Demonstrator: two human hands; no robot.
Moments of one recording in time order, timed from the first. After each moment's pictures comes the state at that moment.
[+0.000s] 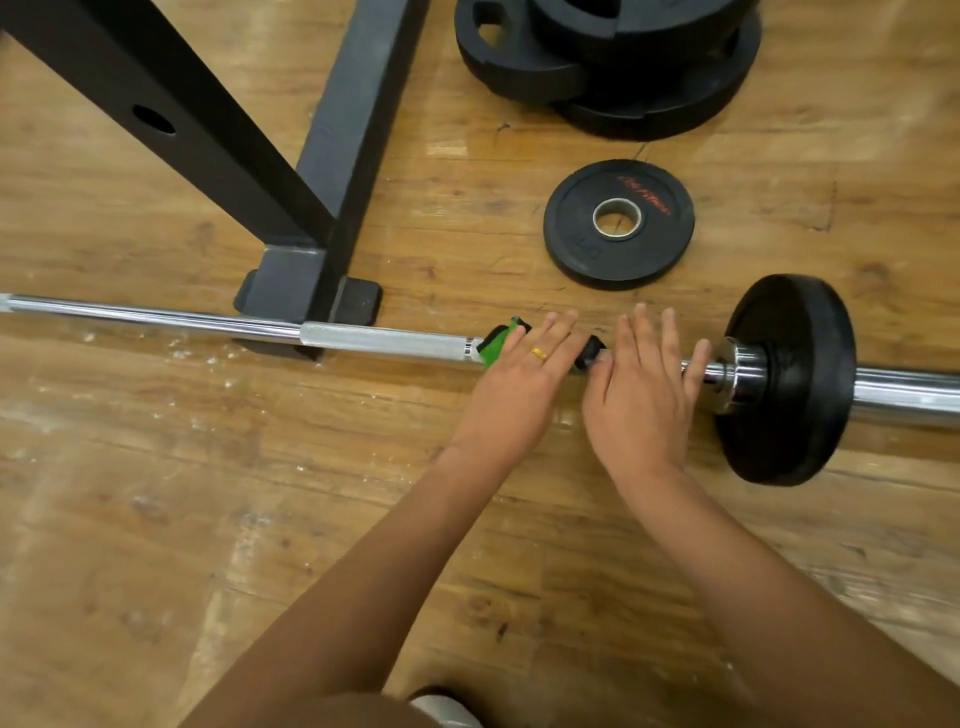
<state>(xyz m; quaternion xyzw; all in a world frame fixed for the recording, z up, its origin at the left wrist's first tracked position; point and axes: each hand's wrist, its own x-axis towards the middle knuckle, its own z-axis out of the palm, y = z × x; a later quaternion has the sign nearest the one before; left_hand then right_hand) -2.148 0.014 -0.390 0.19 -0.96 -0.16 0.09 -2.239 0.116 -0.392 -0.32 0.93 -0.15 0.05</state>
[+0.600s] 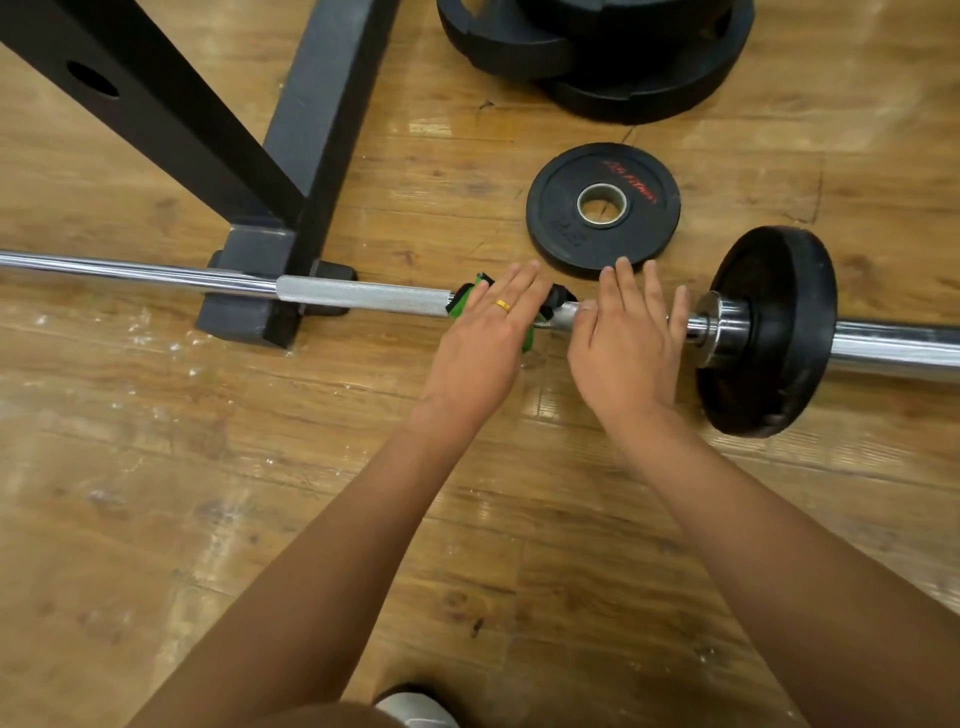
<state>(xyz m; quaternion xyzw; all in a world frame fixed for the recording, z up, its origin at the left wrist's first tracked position) -2.162 -0.015 -0.391 0.23 -0.96 -0.14 0.11 -2.276 0.088 -0.390 -0.34 0.93 -0.11 0.07</state>
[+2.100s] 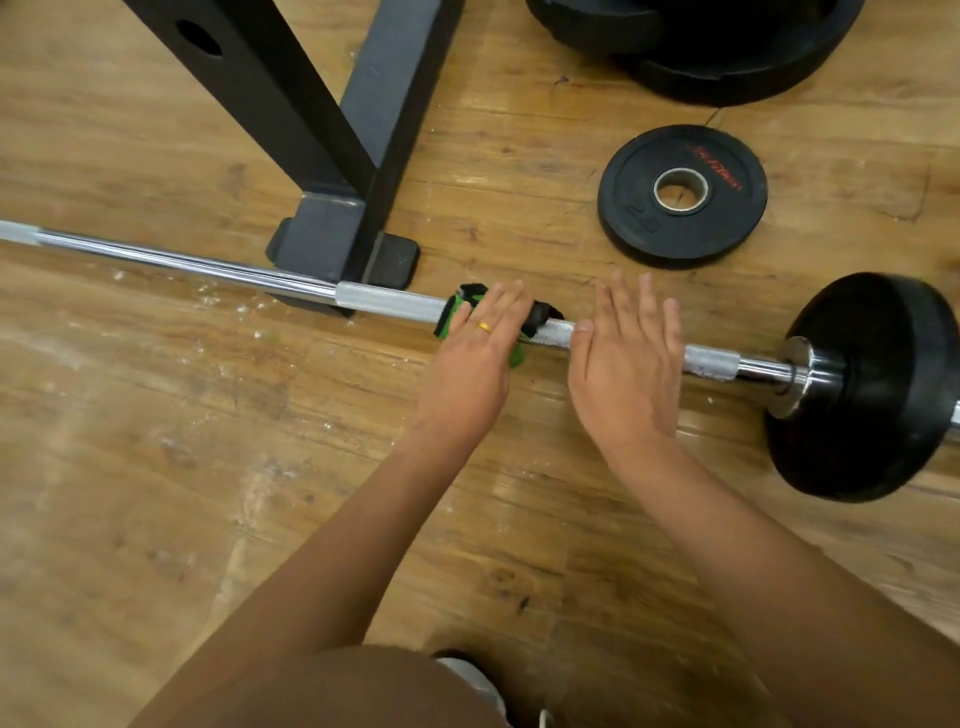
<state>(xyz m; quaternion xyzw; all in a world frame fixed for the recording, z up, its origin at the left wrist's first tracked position) -2.081 -0.023 -0.395 0.30 -0.93 -0.15 0.12 -2.209 0.072 -0.393 -0.42 0.90 -0.12 0.04</state>
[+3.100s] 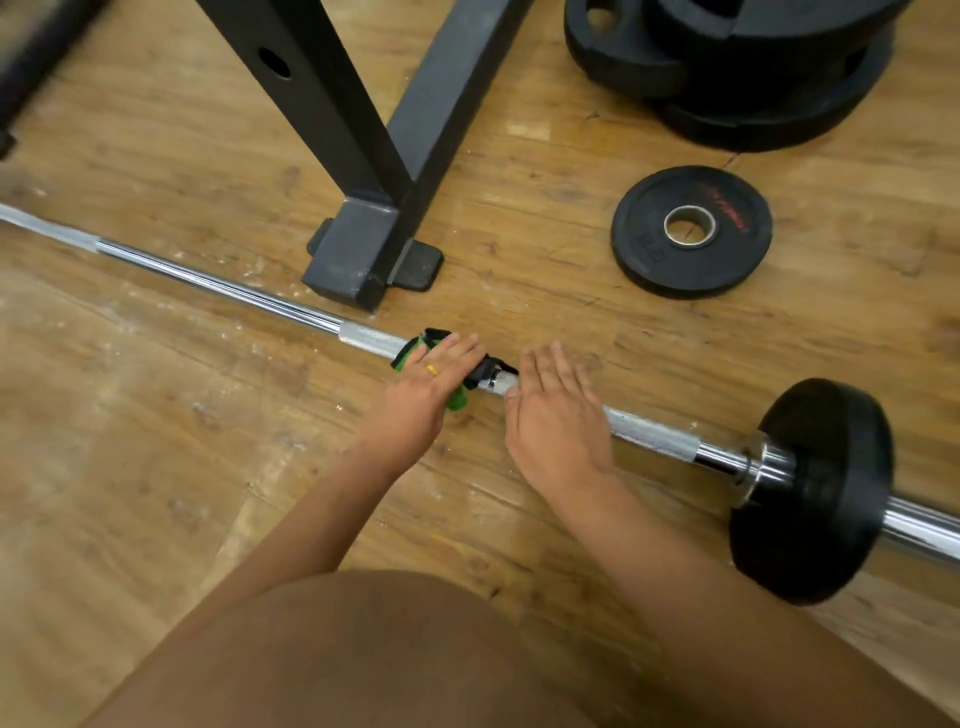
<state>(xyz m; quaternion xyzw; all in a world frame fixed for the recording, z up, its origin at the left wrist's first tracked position) -2.011 -0.020 -0.381 0.31 -0.94 -0.15 0.04 -2.172 0.089 -0.367 -0.55 0.80 -0.08 0.23</state>
